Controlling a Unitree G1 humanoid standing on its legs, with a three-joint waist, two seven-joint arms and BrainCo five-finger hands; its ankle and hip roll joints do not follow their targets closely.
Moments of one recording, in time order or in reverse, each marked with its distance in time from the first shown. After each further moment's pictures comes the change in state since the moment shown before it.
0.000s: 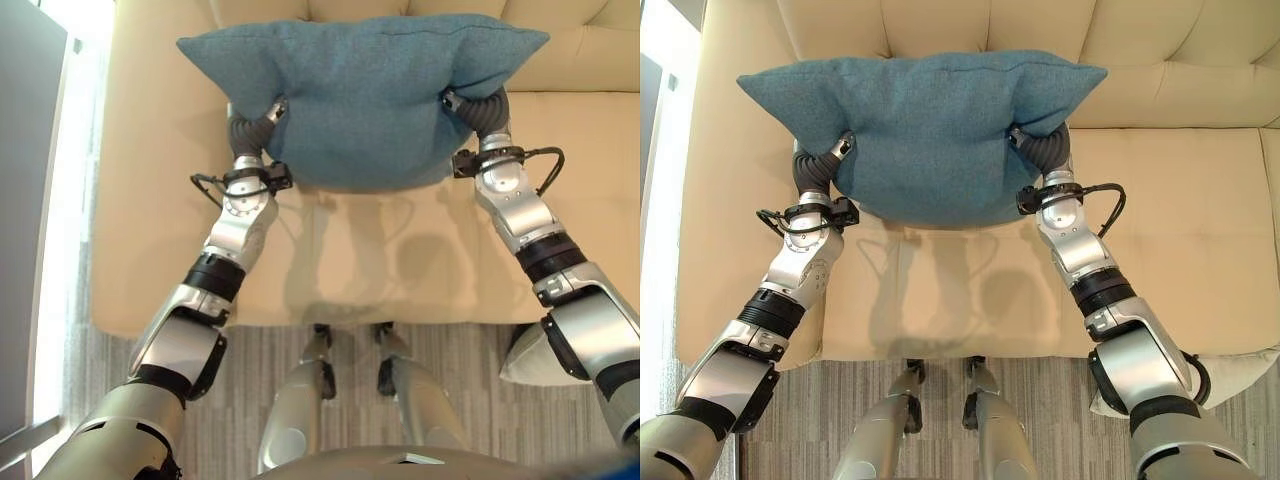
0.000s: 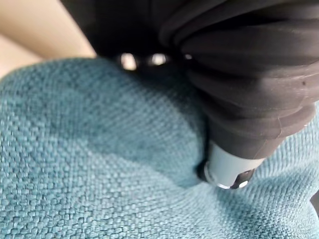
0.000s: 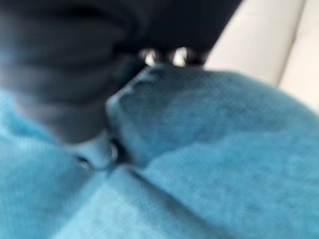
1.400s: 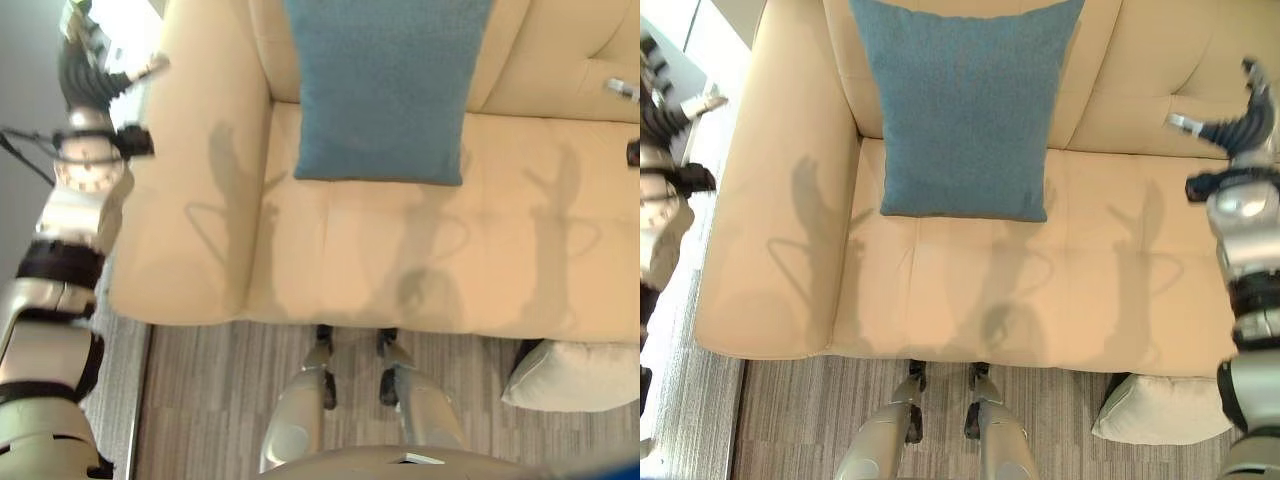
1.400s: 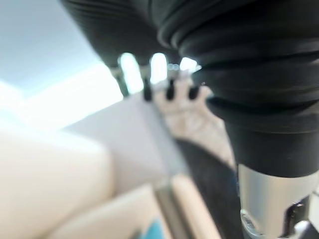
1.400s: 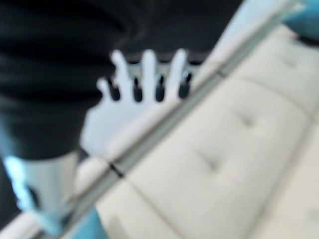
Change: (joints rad) left arm 0.423 0.511 0.235 -0.246 0.039 0.029 -0.180; right arm 0.516 -0.494 -0.359 -0.120 0.045 0.012 0.149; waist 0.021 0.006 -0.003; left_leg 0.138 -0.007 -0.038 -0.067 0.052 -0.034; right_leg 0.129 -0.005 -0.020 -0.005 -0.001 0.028
